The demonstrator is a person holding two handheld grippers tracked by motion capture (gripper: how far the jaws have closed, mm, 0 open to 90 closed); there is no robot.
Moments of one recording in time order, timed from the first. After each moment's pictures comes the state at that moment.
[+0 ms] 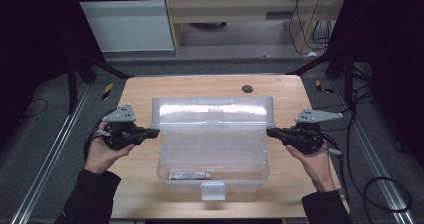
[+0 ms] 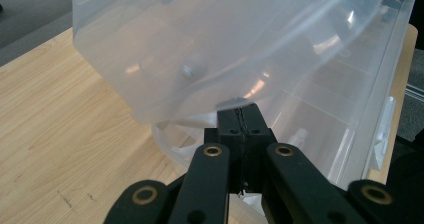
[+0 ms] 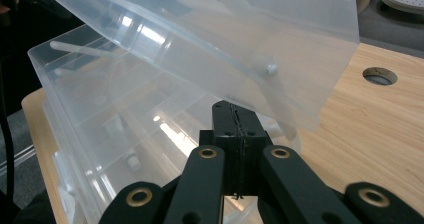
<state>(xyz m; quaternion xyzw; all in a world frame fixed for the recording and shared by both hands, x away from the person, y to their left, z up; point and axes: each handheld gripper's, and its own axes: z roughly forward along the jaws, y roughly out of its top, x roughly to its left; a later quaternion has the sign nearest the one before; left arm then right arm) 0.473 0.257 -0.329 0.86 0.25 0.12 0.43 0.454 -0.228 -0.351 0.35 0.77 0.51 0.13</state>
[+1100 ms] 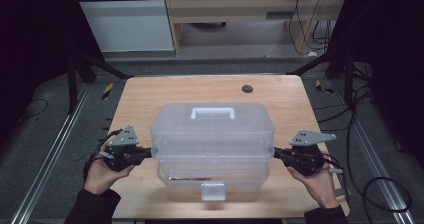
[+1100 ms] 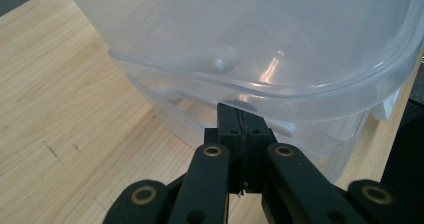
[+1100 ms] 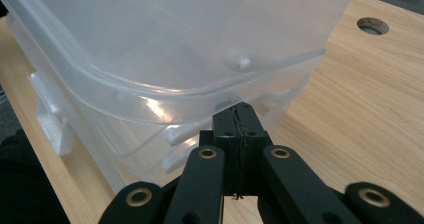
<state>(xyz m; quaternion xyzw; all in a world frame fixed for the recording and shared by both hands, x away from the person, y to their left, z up) 0.439 0.258 -0.364 0.88 0.26 0.13 0.38 0.416 -0.224 -0.376 0.35 0.82 0.43 0.16</state>
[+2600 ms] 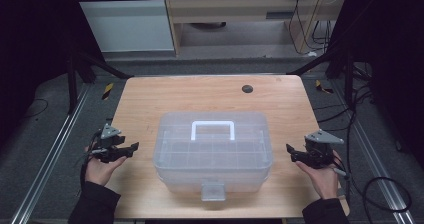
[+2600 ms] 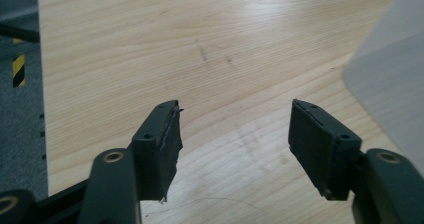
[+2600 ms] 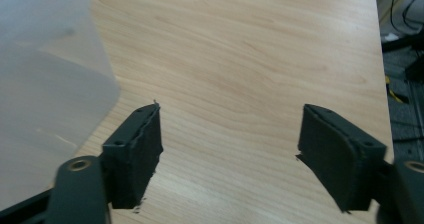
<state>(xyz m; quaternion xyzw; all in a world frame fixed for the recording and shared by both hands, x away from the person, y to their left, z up) 0.488 0.331 -0.446 0.77 0.49 0.23 0.33 0.455 -0.281 -0.448 0.50 0.74 0.36 0.28</state>
